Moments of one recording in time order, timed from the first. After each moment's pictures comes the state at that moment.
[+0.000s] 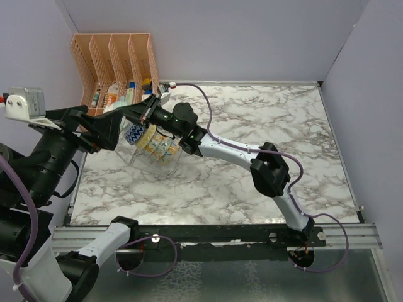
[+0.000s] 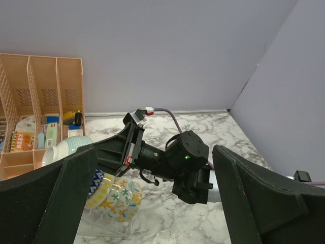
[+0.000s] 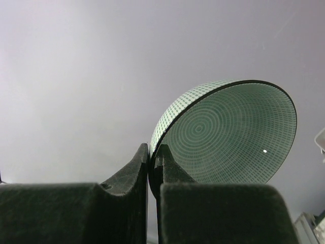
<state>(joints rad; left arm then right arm) -0.24 0.94 2.09 -1.05 0.09 -0.28 1.00 2.22 1.89 0.66 -0.19 1.50</state>
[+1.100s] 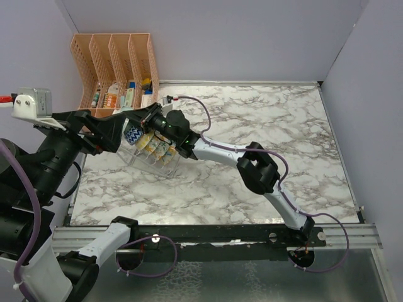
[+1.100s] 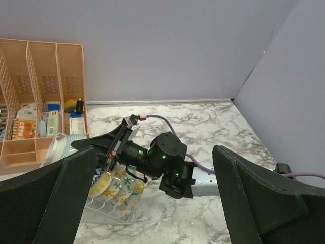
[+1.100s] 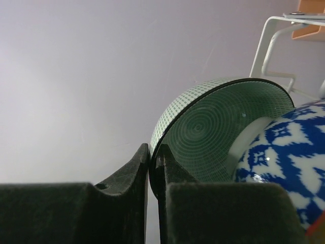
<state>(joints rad) -0.24 0.94 2.09 -1.10 0.09 -0.28 0.99 2.37 1.94 0.65 -0.03 1.58</state>
